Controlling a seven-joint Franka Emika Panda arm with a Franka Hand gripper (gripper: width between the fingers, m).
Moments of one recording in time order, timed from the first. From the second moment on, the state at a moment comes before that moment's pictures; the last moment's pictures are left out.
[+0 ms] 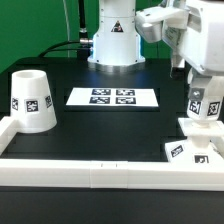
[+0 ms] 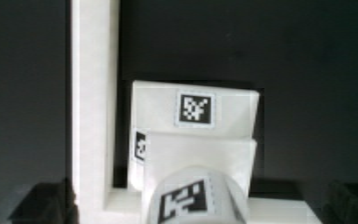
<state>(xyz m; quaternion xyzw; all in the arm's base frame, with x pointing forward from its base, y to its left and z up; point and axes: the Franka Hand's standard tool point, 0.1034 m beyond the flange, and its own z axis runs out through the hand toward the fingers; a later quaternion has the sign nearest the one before) 0.623 0.068 0.121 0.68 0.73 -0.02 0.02</state>
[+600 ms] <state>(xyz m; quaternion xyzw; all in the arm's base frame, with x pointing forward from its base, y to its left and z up) 0.621 0.101 0.120 0.68 0.74 -0.02 0.01</state>
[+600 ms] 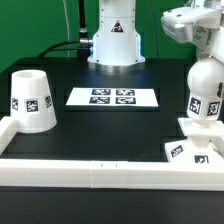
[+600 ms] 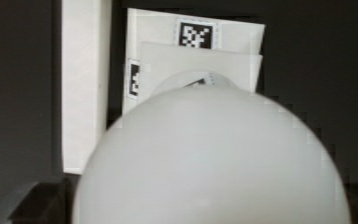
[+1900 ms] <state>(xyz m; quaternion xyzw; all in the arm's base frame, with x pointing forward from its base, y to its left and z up) 0.620 0.091 0.118 0.86 0.50 -0.01 -0.01</state>
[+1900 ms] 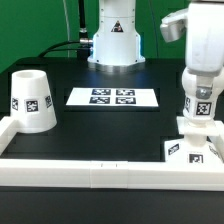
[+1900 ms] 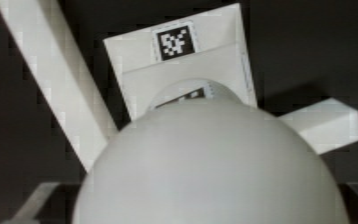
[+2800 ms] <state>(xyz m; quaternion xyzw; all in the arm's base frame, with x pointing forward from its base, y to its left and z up) 0.620 0.092 0.118 0.99 0.16 -0.01 -0.02</state>
